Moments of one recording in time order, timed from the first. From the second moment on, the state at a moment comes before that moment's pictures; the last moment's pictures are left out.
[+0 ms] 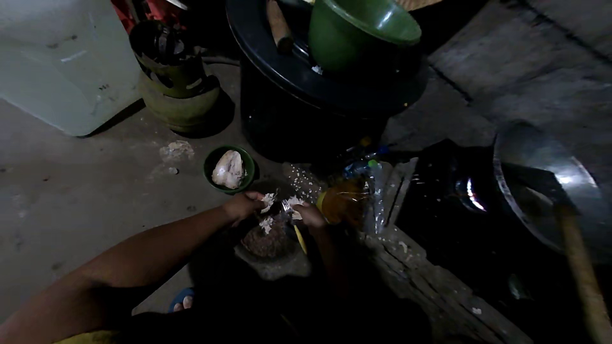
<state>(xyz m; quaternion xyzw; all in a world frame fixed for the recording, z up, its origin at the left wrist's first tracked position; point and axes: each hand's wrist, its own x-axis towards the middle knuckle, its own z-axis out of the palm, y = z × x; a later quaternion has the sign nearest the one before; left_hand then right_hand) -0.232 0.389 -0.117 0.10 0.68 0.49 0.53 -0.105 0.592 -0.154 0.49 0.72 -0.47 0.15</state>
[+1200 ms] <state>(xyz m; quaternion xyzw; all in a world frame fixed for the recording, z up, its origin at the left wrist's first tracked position) -0.245 0.380 -0.154 0.11 0.77 0.39 0.49 -0.108 0.557 -0.087 0.26 0.63 -0.71 0.14</state>
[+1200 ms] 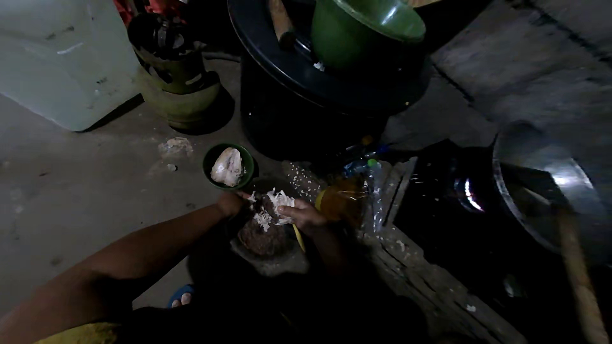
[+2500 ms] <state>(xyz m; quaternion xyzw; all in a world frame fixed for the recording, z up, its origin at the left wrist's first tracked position) -0.227 0.374 -0.155 0.33 0.77 0.21 0.51 -0.122 0.556 -0.134 0.24 0.85 -0.35 0.31</state>
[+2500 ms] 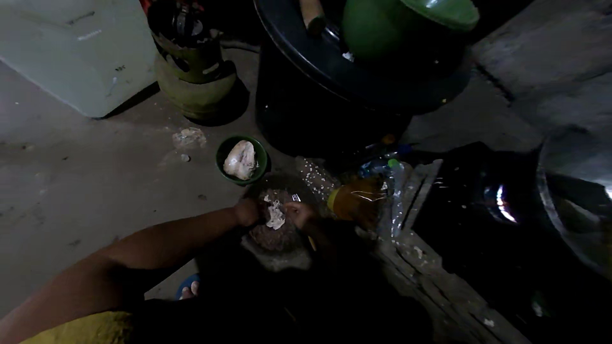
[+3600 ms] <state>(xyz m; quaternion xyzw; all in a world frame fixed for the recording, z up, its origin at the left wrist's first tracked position) -0.339 0.343 -0.180 0.19 0.83 0.41 0.33 -0.313 0.490 -0.185 0.16 0.92 -0.15 0.33</state>
